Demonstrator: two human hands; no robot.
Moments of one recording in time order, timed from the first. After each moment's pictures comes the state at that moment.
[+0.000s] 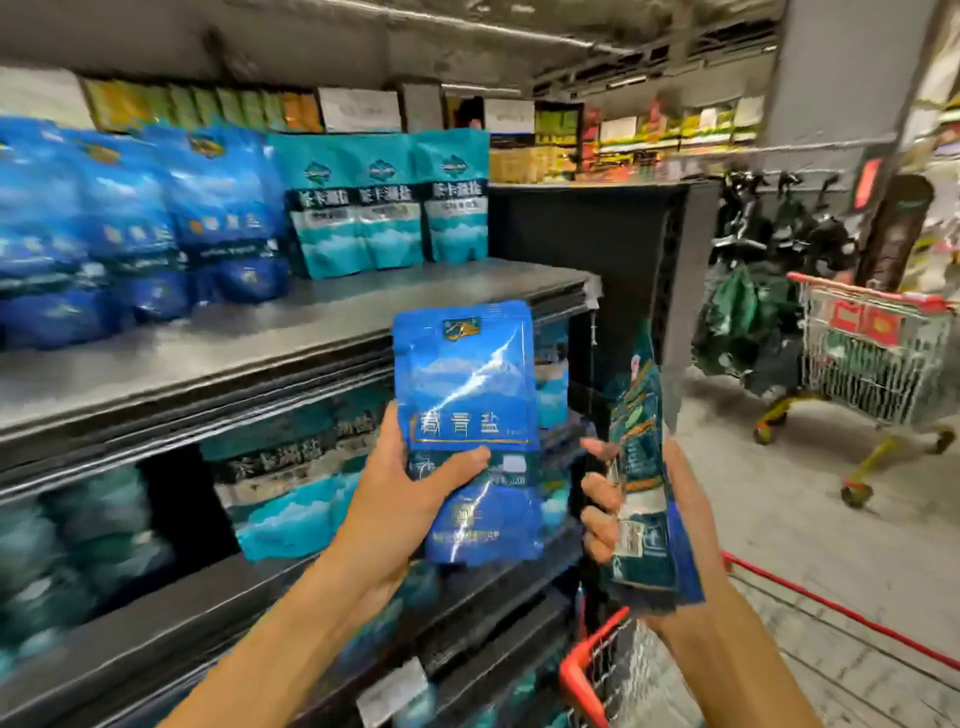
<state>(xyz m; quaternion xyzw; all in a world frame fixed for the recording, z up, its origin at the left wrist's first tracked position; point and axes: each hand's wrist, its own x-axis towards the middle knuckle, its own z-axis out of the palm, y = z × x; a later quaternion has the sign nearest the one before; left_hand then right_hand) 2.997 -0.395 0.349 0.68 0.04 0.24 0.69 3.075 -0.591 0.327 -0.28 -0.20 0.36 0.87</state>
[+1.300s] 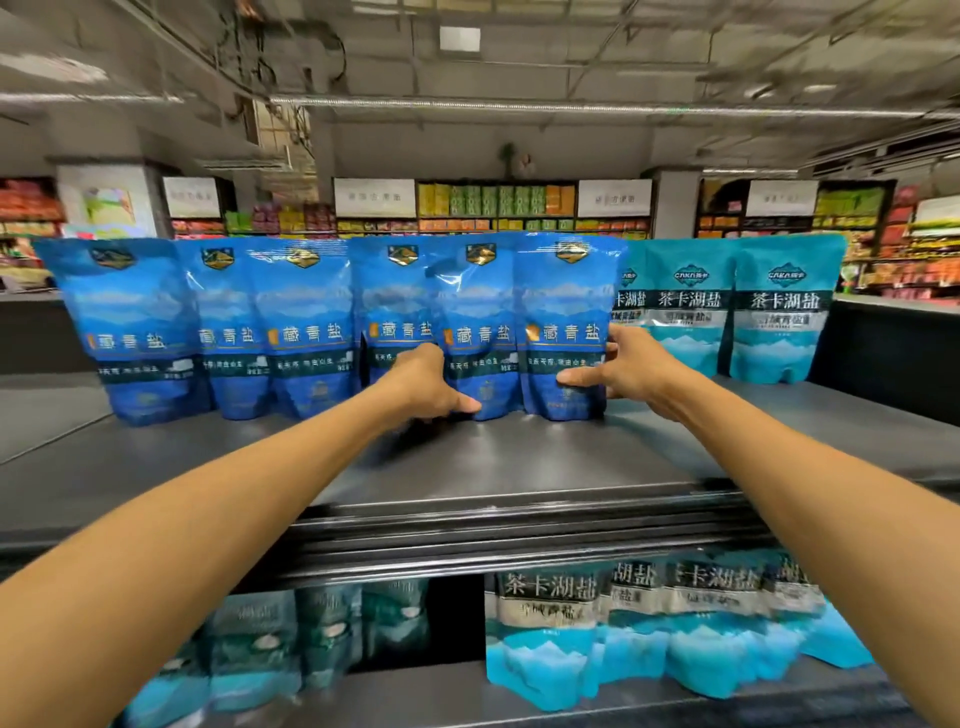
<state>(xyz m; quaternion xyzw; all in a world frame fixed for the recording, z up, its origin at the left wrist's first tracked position) 2.988 -0.104 0.496 0.88 0.39 0.22 0.17 3.198 -0.246 0.498 -0.69 -0.50 0.13 0.51</state>
